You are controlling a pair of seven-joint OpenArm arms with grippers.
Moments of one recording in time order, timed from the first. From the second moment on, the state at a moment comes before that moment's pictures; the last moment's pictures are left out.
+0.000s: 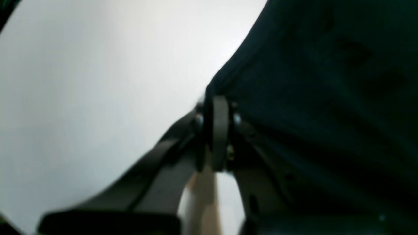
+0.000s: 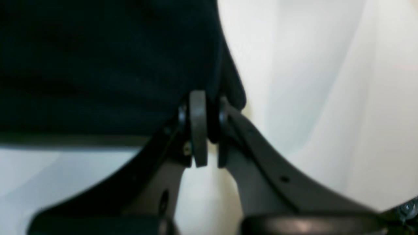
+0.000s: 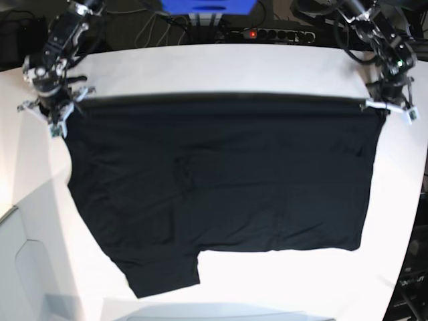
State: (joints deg) left arm 14.5 -11.0 -48.2 86.2 -19.3 -19.5 38.5; right arm -16.2 -1.6 36.3 105.5 -16.2 39.9 -39.0
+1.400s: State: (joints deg) left arm 30.2 -5.5 -53.6 95.9 -18.7 -31.2 38.7; right arm -26.2 -7.3 48.6 106.0 -12.9 39.9 -30.2
